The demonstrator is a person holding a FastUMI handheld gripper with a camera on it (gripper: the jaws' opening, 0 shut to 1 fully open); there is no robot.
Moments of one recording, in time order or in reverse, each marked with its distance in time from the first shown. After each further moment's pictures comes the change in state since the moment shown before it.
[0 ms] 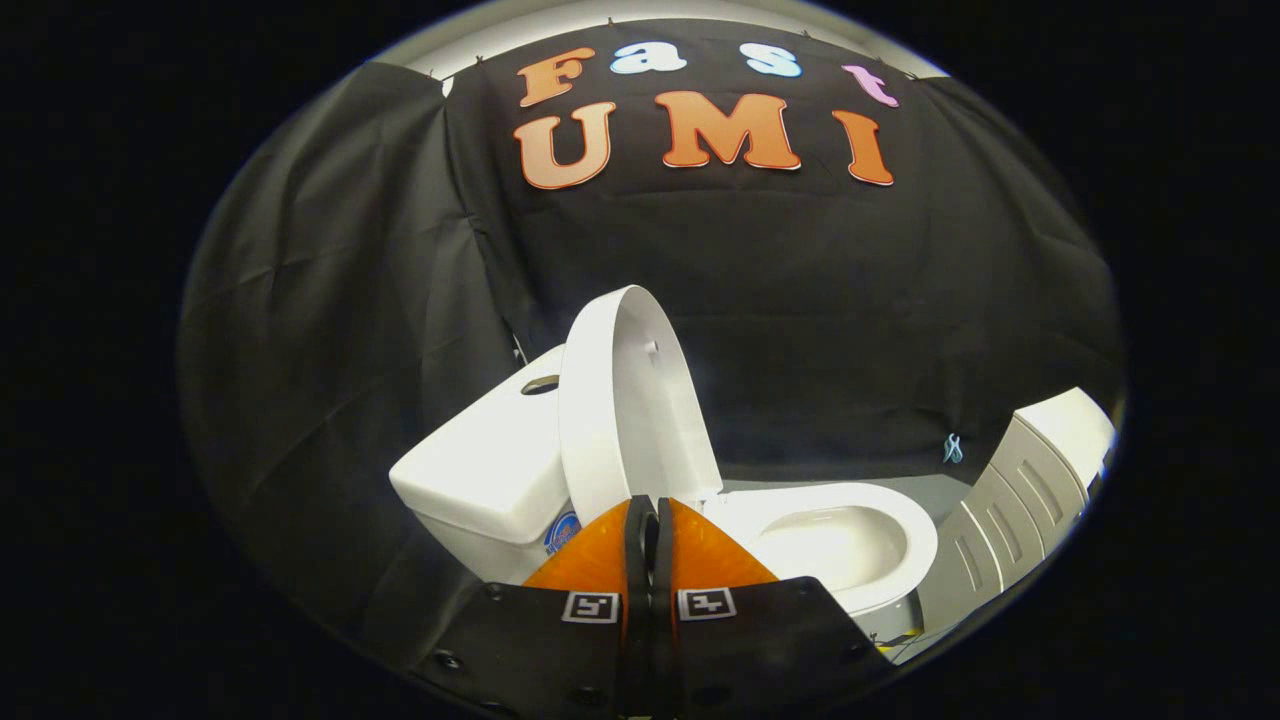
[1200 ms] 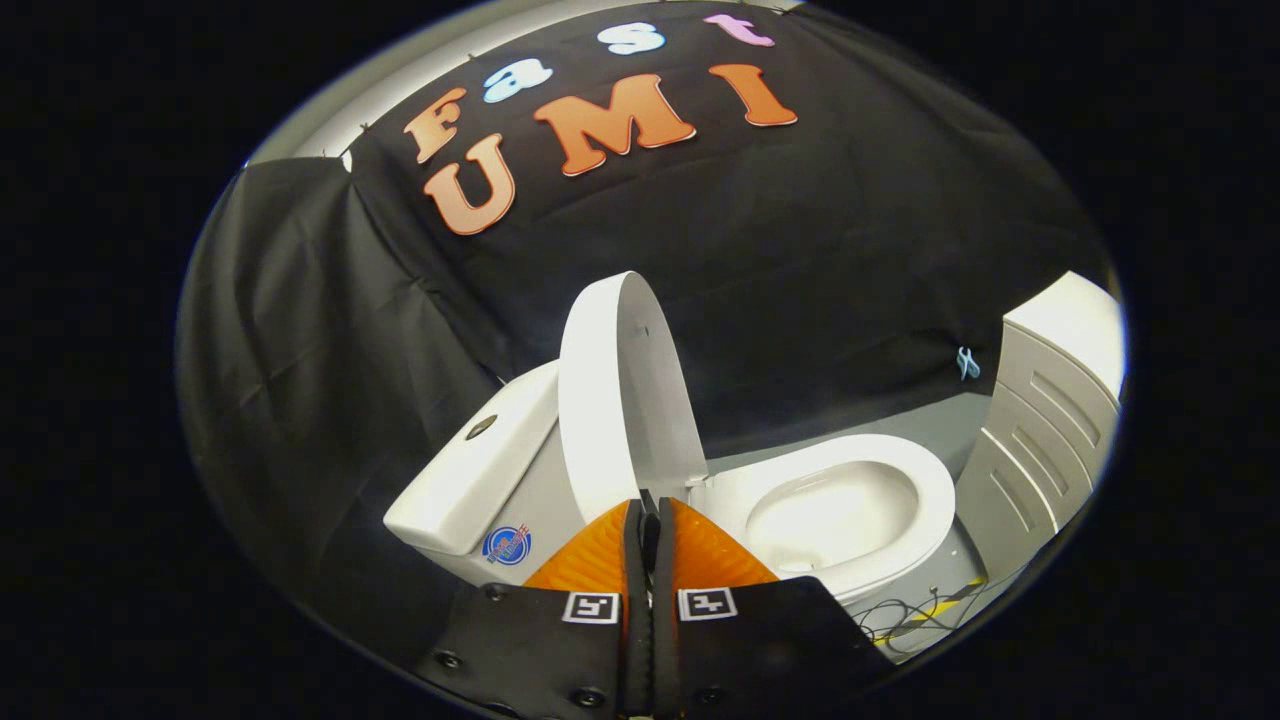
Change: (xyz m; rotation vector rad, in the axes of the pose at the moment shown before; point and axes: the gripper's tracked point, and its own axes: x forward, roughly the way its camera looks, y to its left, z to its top) arm -0.017 -0.095 0.005 0.283 0.027 0.031
